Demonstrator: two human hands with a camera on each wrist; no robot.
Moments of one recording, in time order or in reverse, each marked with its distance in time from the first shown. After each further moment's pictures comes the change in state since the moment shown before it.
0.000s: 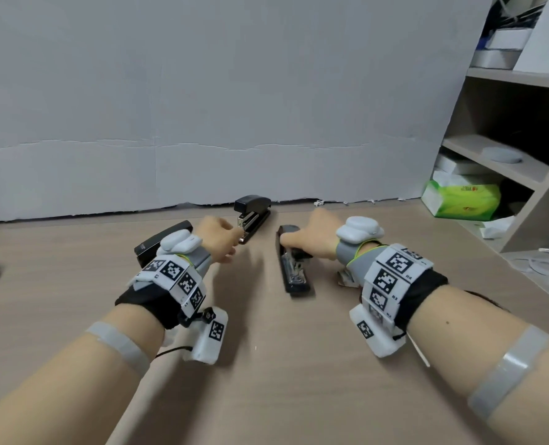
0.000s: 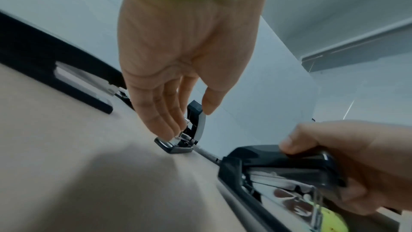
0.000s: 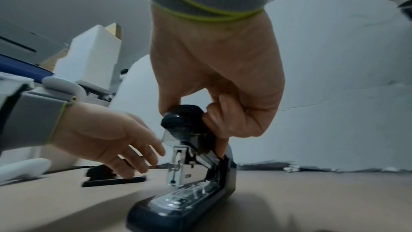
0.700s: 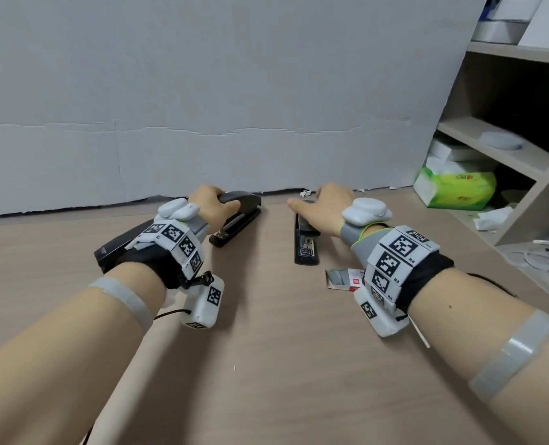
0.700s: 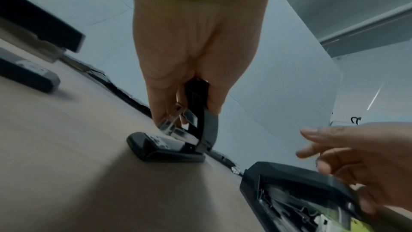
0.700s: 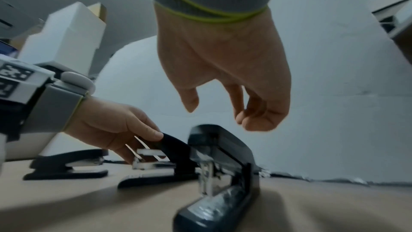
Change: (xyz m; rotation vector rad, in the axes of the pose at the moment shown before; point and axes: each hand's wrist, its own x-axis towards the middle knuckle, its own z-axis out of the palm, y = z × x) left_hand 0.076 0.018 0.021 0.405 0.091 0.235; right_hand 0.051 0.035 -0.016 -0.029 0.174 0.080
